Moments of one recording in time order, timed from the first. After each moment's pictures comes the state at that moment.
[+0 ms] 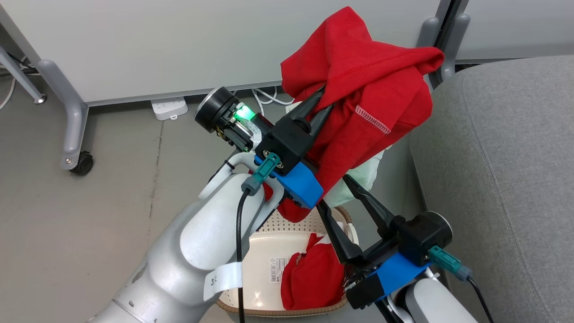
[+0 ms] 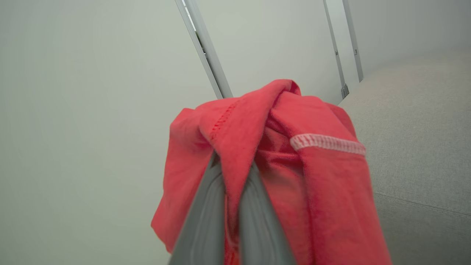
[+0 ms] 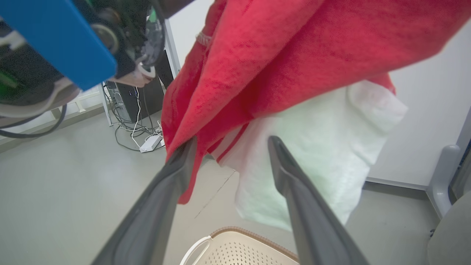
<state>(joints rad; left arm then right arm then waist) -0.79 0.06 -0.70 0.49 -0.16 -0.10 -0.26 -0.29 -0.05 0.42 0.25 0.23 0.13 -0.26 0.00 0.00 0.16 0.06</state>
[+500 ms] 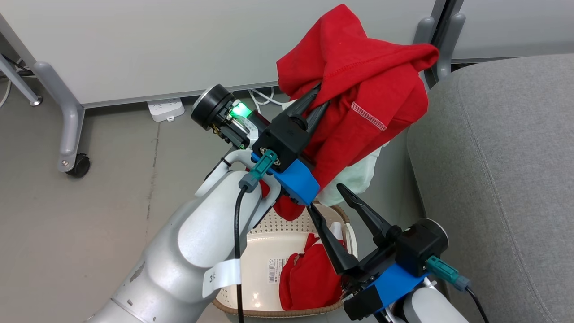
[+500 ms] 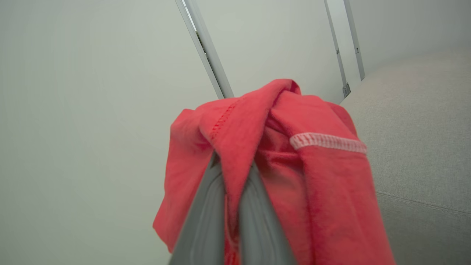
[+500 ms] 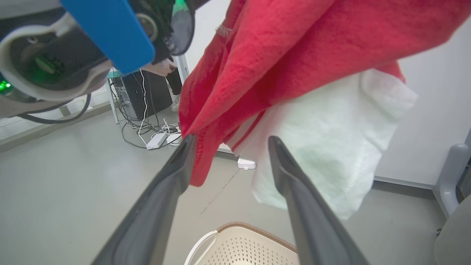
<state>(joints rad) -0.79 0.06 -0.69 0.50 -0.14 -0.10 -0.26 -0.26 -0.06 0.46 0.21 0.23 0.13 -0.26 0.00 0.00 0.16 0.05</state>
